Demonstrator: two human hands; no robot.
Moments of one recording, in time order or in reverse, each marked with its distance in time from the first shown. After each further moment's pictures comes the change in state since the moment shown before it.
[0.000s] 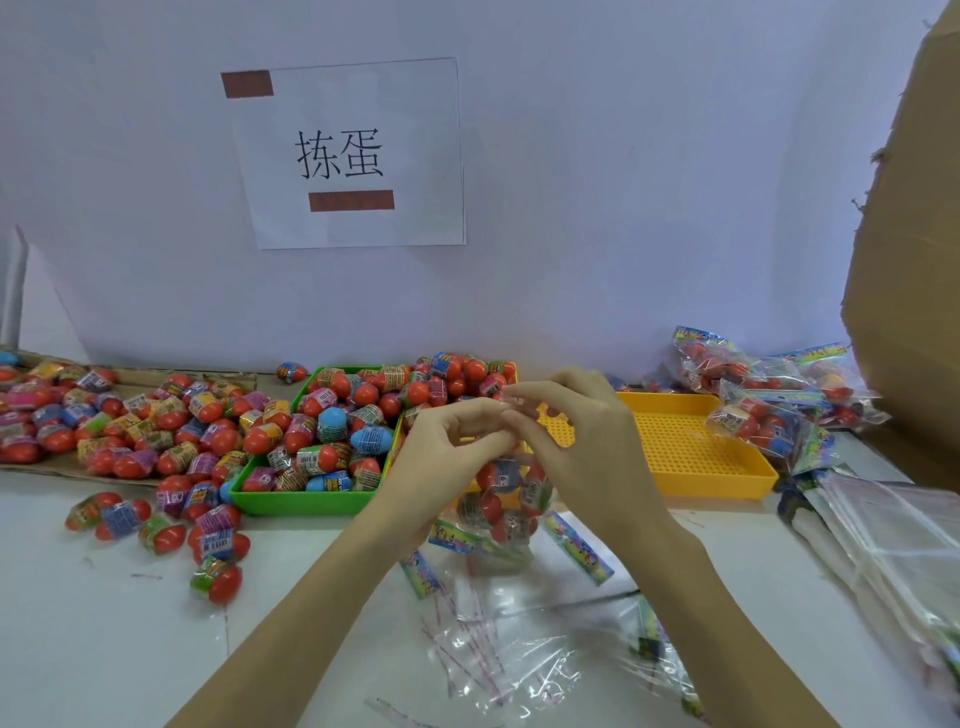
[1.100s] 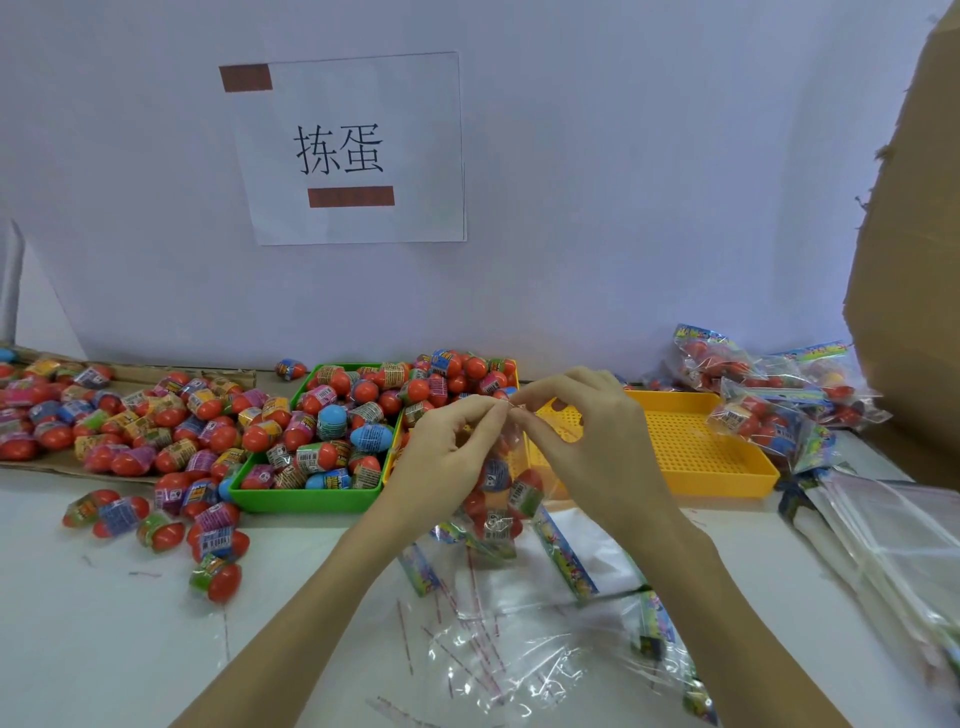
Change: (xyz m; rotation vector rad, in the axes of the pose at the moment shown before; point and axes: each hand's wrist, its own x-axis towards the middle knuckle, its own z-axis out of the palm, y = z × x) left_hand 0.002 -0.003 -0.002 0.373 0.053 0.189; right_hand 0.002 -0.001 -0.008 0.048 -0.082 0.082
